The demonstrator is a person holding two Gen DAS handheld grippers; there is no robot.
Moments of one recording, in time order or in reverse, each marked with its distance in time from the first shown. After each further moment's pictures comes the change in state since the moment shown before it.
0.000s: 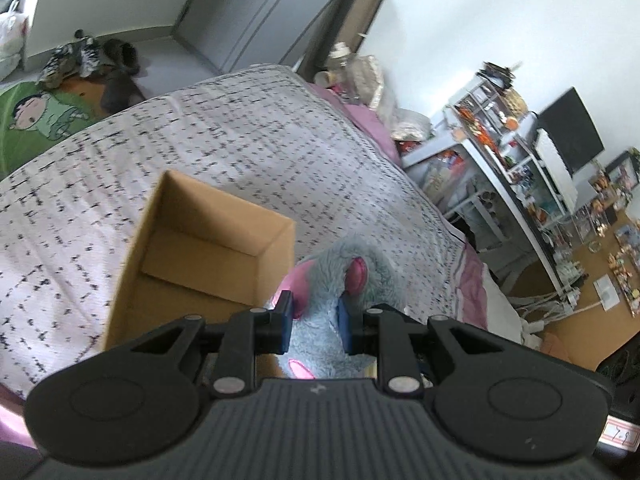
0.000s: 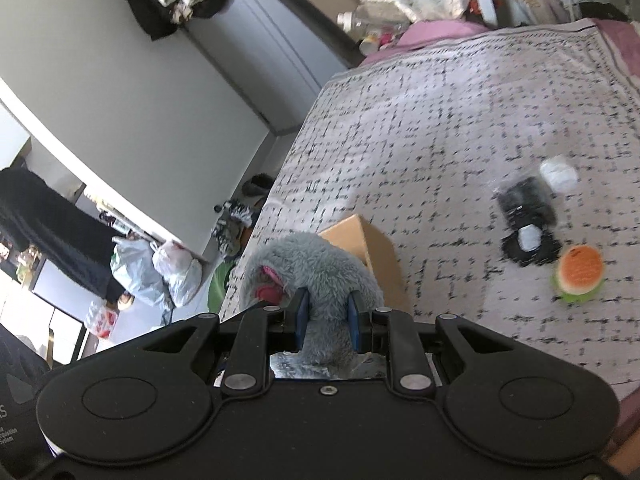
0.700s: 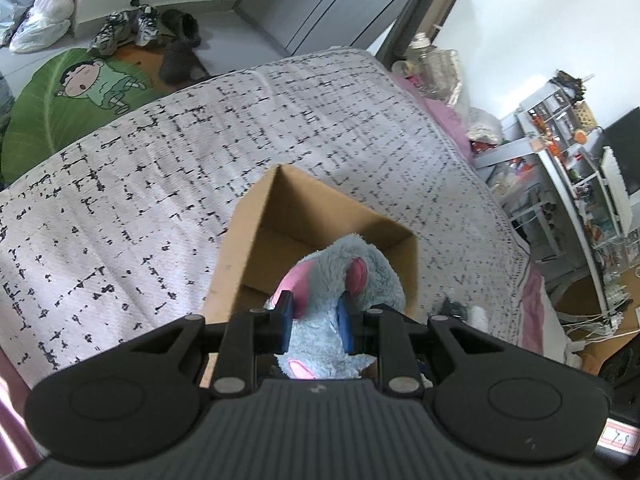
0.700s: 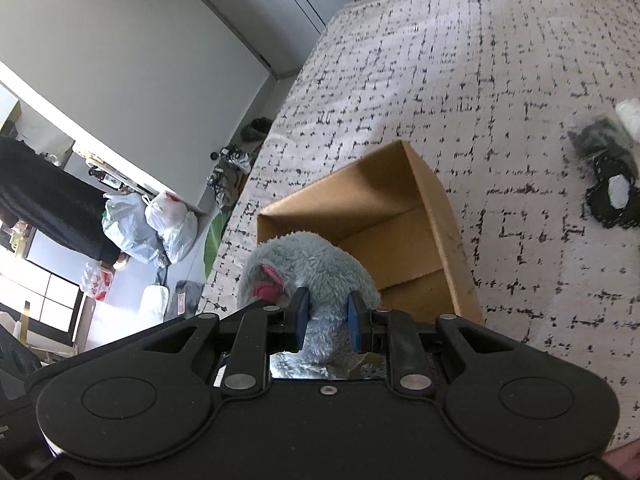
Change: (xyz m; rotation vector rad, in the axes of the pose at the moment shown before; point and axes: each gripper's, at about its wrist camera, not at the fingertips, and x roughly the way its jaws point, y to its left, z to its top) left arm 0.033 0.081 0.024 -0.087 0.063 0.138; right arm 0.096 0.023 -0.015 0.001 0.164 -0.006
